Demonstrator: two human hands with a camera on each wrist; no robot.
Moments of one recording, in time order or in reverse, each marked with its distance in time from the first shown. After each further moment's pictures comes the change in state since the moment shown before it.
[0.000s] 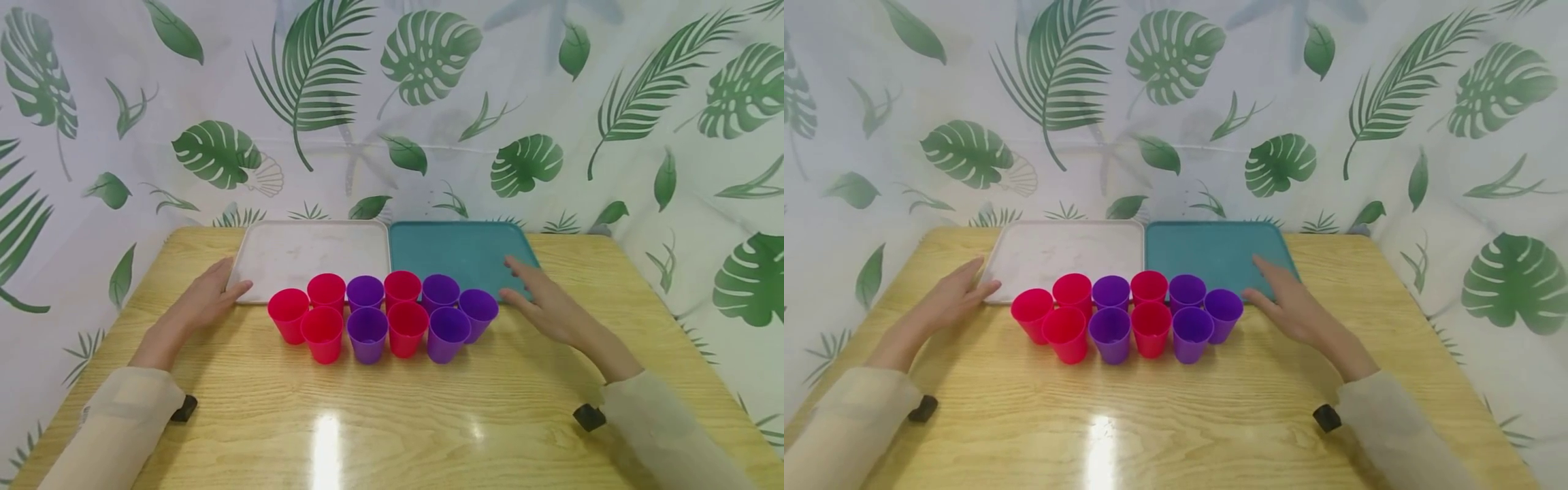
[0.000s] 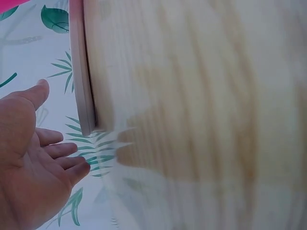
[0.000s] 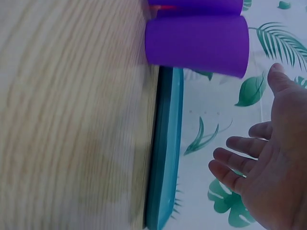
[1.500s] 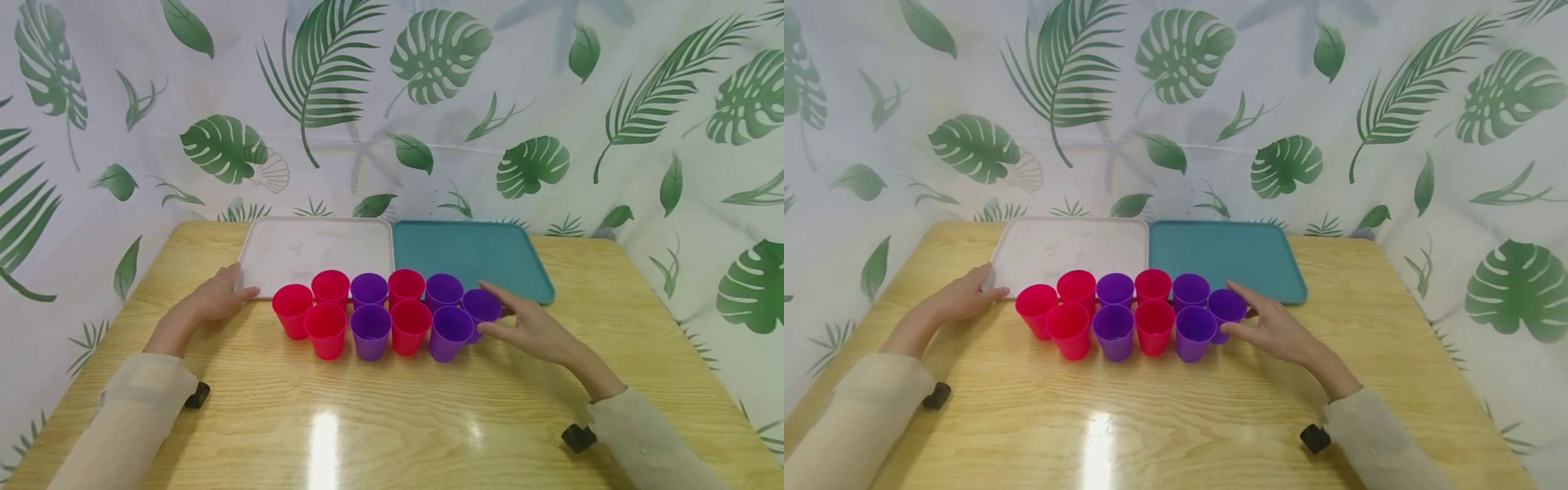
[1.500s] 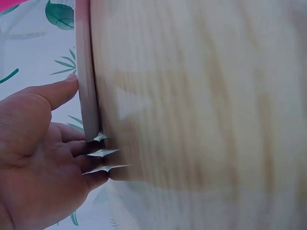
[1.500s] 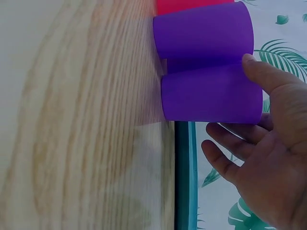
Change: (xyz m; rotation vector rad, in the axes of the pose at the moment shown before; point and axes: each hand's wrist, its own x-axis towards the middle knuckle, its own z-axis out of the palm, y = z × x) left_hand 0.002 0.004 0.002 0.018 -0.182 -0.135; right_hand -0.005 -0.021 0.034 0.162 -0.065 -0.076
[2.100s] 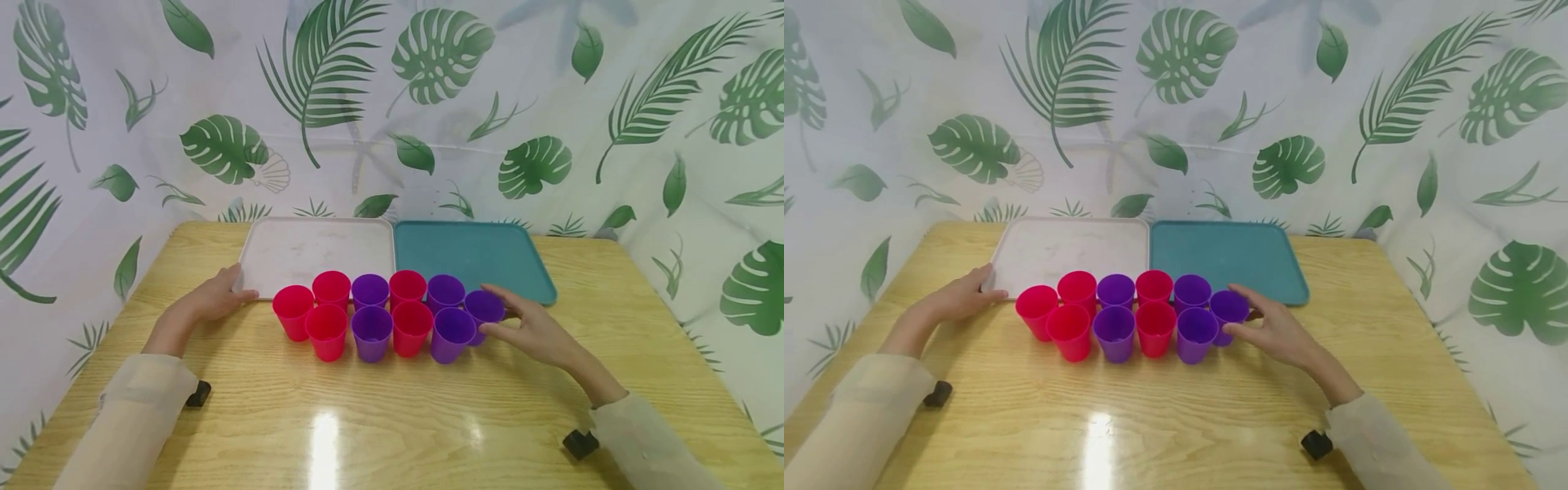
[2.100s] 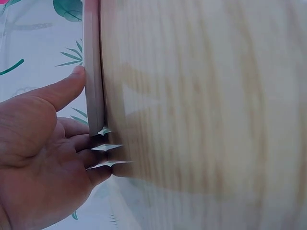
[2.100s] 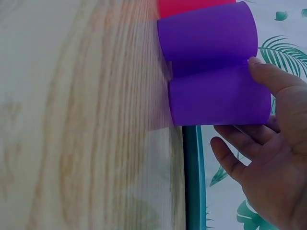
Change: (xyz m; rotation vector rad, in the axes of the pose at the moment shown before) left_hand -0.002 -0.001 -0.005 -0.057 -0.042 0.032; right_hand -0.002 0.004 0.005 0.068 0.062 0.019
